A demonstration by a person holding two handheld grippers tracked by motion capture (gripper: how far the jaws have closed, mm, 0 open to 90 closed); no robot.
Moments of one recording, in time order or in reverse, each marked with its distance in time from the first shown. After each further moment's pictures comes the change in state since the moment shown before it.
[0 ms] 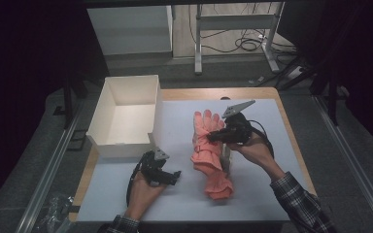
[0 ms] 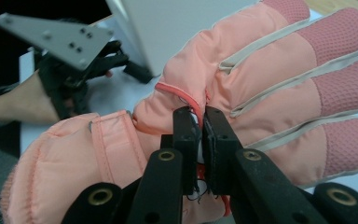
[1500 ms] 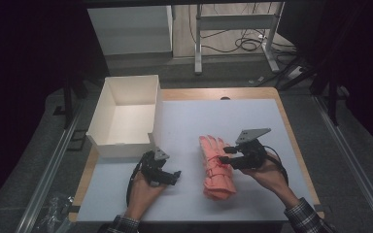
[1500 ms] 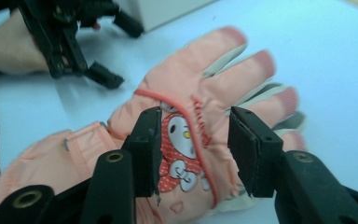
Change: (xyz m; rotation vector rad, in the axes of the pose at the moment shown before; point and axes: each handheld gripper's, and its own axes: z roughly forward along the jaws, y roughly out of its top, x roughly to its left) left arm 0.000 0.000 0.000 -0.001 -0.001 -0.003; right arm 0.026 -0.066 -0.015 -0.022 -0.127 -0.031
